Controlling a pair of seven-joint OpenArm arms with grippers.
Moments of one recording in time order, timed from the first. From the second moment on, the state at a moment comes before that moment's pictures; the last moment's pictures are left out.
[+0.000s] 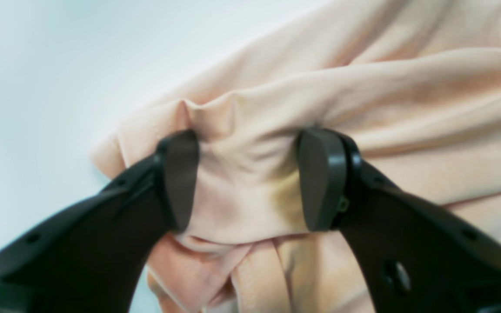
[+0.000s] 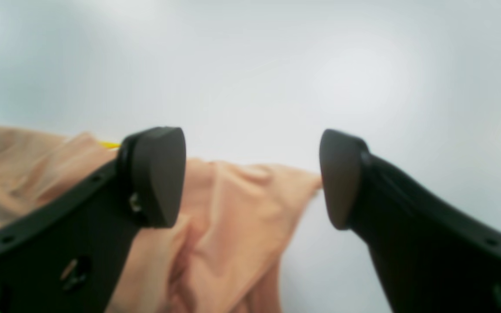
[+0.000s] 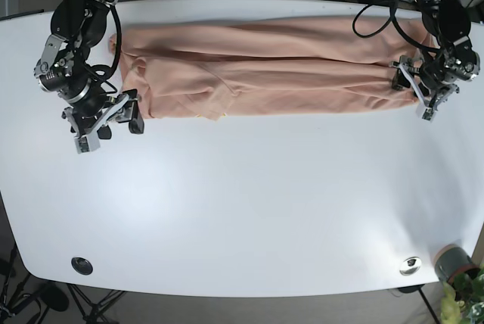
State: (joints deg) left arm 6.2 -21.5 -26.6 79.7 -14.4 -40.4 50.8; right arm -1.1 6.5 27.4 102.5 25.9 31.6 -59.9
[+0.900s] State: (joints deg) left arm 6.2 -21.3 -26.6 79.7 -14.4 -40.4 50.7; right arm 1.5 5.5 28.0 87.8 14.8 31.6 -53.0
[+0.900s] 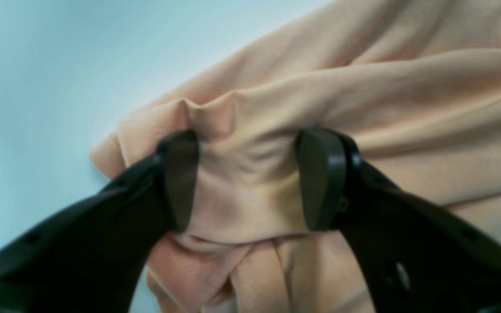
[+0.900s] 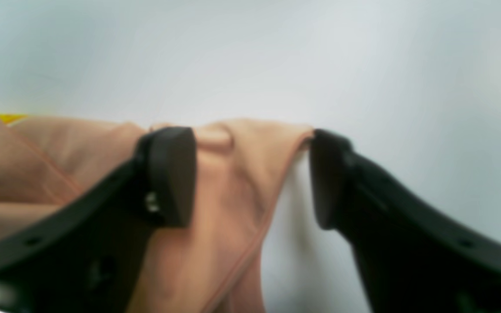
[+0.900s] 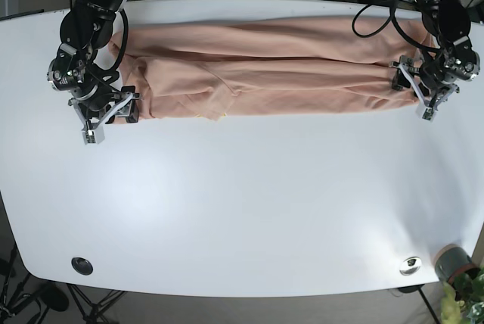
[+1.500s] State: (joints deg) left arm 6.2 -21.5 -26.6 79.6 -14.4 -40.4 50.7; right arm 1.7 5.4 30.5 87.0 14.9 31.6 -52.7
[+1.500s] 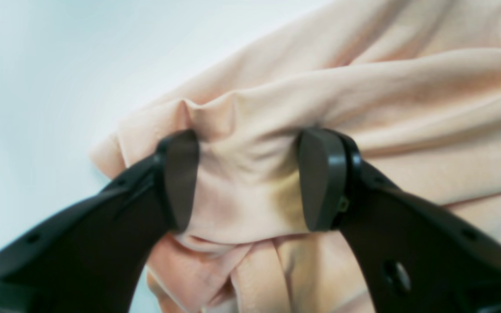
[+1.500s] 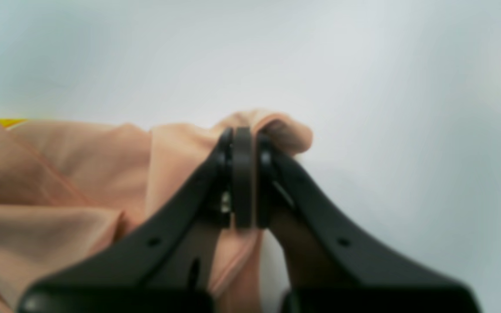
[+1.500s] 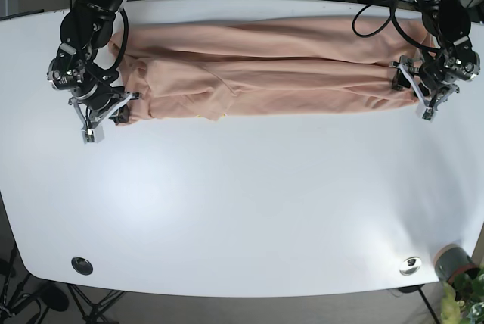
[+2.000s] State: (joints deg) left arm 6.3 -21.3 -26.5 79.5 -14.6 -40.4 50.0; right arm 1.6 5.4 37.1 86.9 15.4 32.0 -52.9
